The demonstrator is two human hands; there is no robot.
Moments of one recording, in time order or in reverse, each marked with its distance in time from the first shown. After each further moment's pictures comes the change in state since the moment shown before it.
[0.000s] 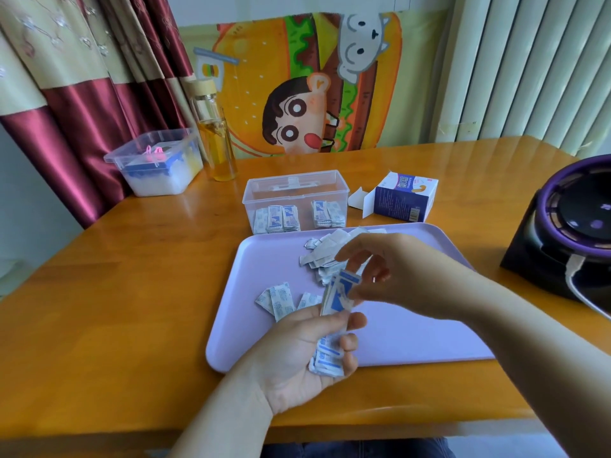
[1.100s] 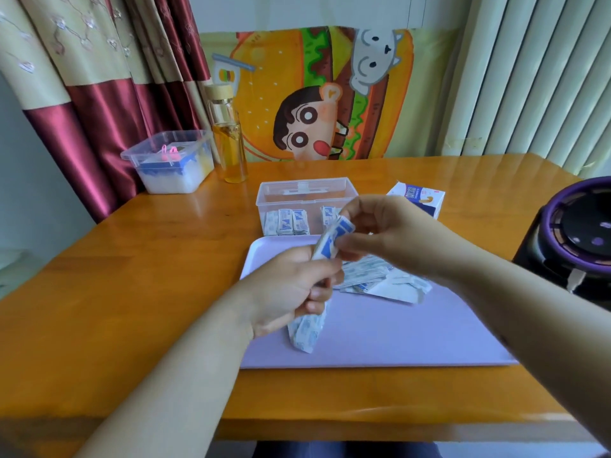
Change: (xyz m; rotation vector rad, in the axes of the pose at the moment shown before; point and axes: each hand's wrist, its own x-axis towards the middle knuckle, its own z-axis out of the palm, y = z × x) left_hand -0.011 0.058 0.012 0.720 0.070 0.268; right_hand 0.024 -0.033 -0.013 0.385 0.042 -0.034
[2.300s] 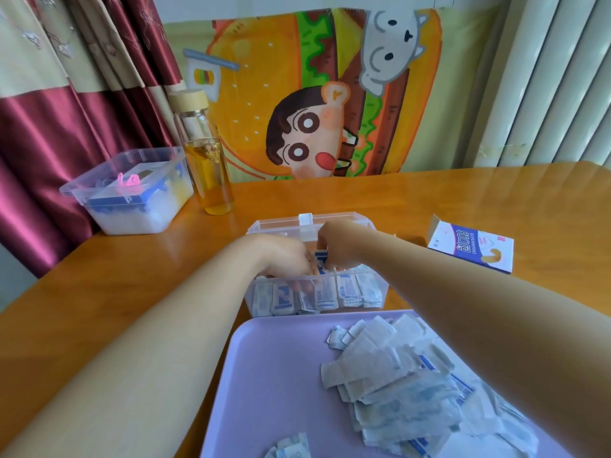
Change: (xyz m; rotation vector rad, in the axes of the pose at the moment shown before) left_hand 0.239 0.040 -0.124 1.285 -0.128 -0.404; right_hand 0.258 0.108 -0.008 -0.972 -0.279 0.312
